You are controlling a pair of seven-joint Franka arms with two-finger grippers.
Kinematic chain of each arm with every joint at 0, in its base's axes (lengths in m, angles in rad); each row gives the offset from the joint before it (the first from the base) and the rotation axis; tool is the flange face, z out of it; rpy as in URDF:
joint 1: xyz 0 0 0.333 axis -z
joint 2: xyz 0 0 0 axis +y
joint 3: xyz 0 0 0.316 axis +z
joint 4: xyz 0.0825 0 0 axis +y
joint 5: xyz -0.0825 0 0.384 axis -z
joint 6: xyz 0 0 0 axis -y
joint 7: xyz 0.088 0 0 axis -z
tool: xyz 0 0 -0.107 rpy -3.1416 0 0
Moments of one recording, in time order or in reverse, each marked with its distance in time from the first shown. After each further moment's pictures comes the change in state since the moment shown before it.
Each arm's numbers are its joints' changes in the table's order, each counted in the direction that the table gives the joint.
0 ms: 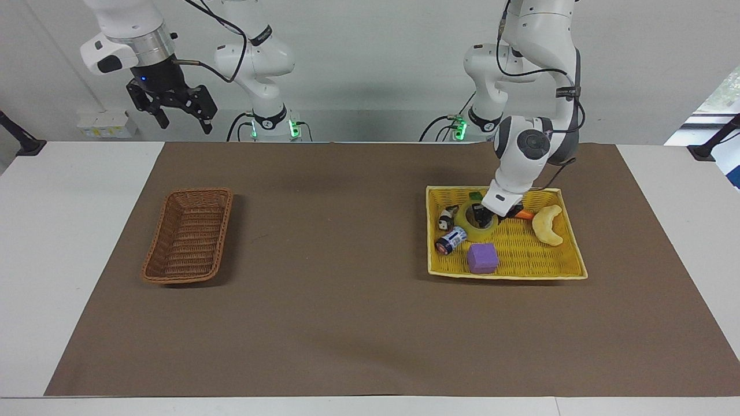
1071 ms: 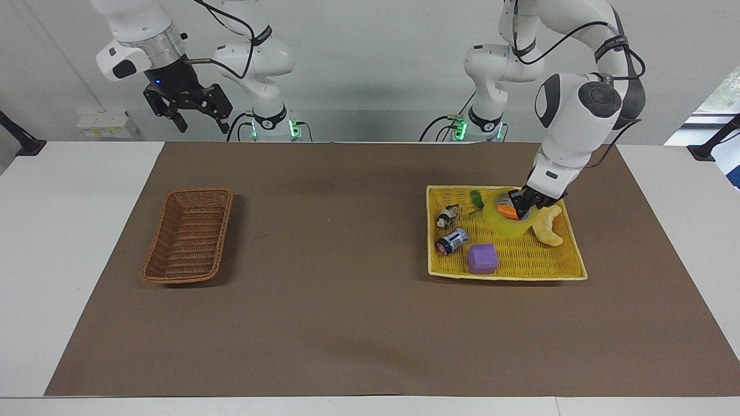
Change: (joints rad) left arm -0.039 -0.027 0.032 -0.440 0.000 -0.415 0.022; right arm -0.066 0.002 0.005 0.050 -0.125 0.092 -0.004
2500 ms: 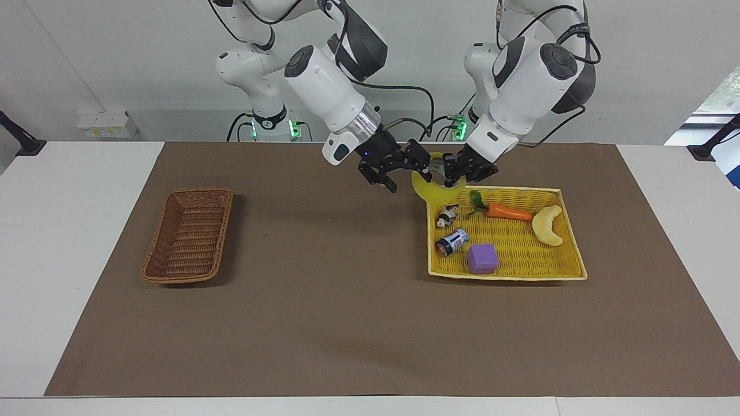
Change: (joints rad) left arm 0.162 -0.038 -0.054 -0.049 0.334 -0.020 -0.054; right arm -0.467 0.296 0.006 0.071 -0.635 0.761 0.285
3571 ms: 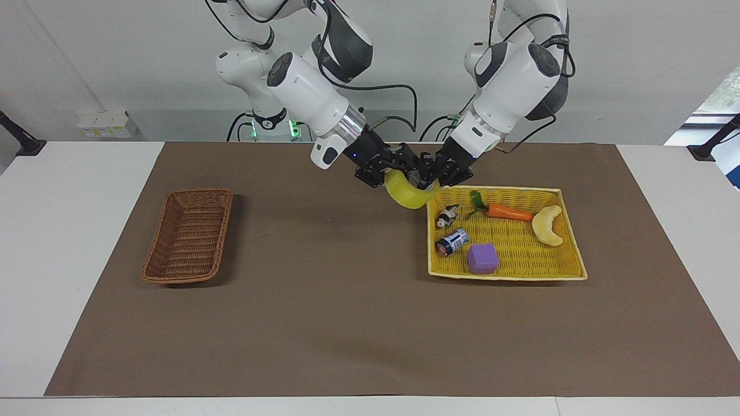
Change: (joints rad) left arm 0.048 0.001 0.000 0.038 0.136 0.206 -0.007; right arm 0.037 -0.038 -0.008 0.068 -0.048 -0.050 -0.187
